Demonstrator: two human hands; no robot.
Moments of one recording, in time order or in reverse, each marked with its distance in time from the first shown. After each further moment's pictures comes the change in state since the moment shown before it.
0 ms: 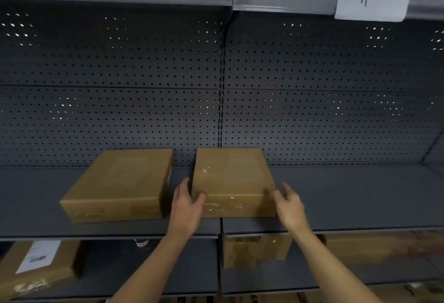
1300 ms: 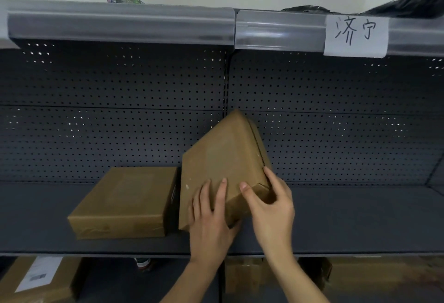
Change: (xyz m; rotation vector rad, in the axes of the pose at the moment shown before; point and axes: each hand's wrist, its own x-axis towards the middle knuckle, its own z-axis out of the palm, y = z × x) left_hand -0.039 0.044 0.021 0.546 0.157 0.510; right_hand -0.095 -0.102 0.015 0.360 0.150 -0.357
